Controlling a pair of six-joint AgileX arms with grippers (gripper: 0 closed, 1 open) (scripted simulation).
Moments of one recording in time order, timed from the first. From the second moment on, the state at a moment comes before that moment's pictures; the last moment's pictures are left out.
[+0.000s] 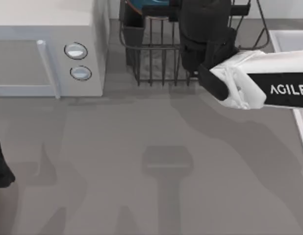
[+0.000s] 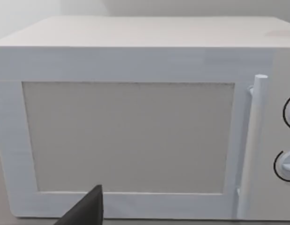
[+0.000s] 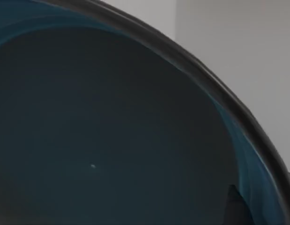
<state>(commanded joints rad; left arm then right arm) 0.00 0.00 0.00 0.00 0.00 0.00 0.63 2.04 1.33 0.70 0.67 0.02</state>
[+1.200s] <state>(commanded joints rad) 0.00 0.00 0.00 0.00 0.00 0.00 0.63 2.04 1.33 0.70 0.67 0.02</state>
